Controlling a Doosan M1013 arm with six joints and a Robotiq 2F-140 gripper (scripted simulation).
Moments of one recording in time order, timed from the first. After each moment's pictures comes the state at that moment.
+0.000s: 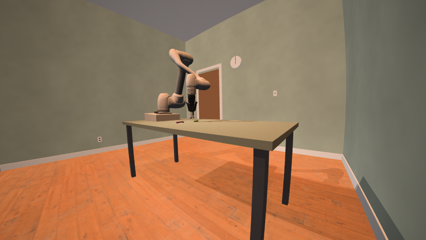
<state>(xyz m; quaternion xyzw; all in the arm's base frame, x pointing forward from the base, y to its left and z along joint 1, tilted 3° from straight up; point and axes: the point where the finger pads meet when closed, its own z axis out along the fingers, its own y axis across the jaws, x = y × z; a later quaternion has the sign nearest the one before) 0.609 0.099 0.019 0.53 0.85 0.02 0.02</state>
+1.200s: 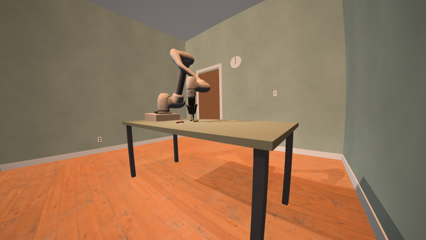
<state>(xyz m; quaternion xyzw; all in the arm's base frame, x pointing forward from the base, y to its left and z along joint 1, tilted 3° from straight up) 0.611 0.099 -0.007 0.53 0.85 0.02 0.02</state>
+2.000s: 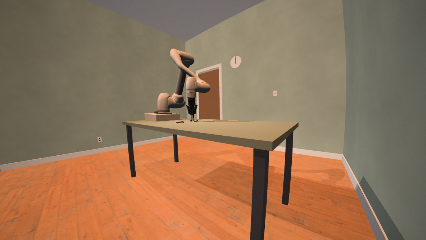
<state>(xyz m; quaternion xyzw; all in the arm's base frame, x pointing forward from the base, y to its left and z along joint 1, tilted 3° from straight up) 0.611 0.099 -0.011 0.53 0.85 0.02 0.02</state>
